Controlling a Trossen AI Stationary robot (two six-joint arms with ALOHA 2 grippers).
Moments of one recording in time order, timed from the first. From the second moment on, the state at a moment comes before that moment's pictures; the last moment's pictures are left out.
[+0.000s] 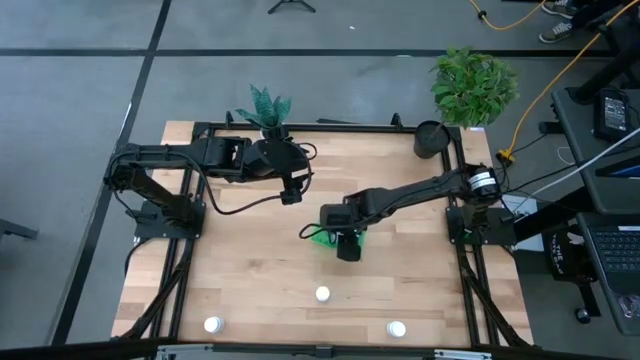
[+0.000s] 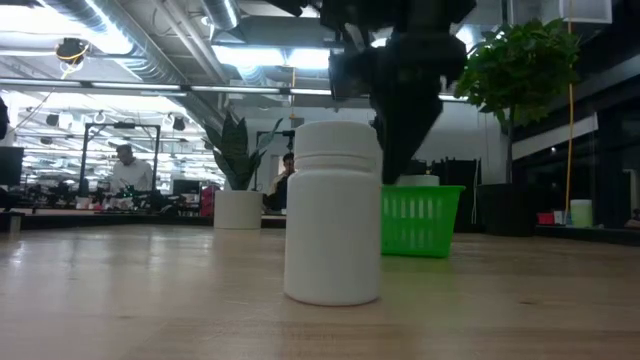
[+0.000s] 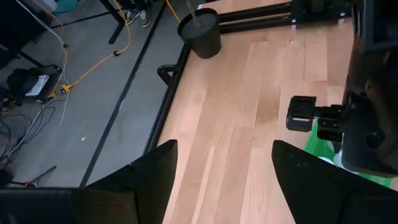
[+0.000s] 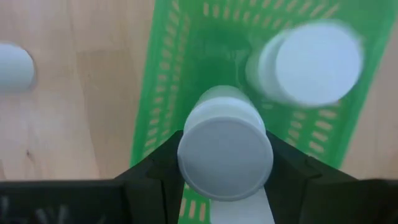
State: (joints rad) left arm -0.01 1.45 1.58 -0.80 -0.45 0.08; right arm 0.12 1.91 1.42 -0.82 -0.03 0.23
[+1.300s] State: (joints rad) left arm -0.02 1.45 1.58 -0.80 -0.40 0.09; right arm 0.06 1.94 1.42 -0.83 -0.03 0.21
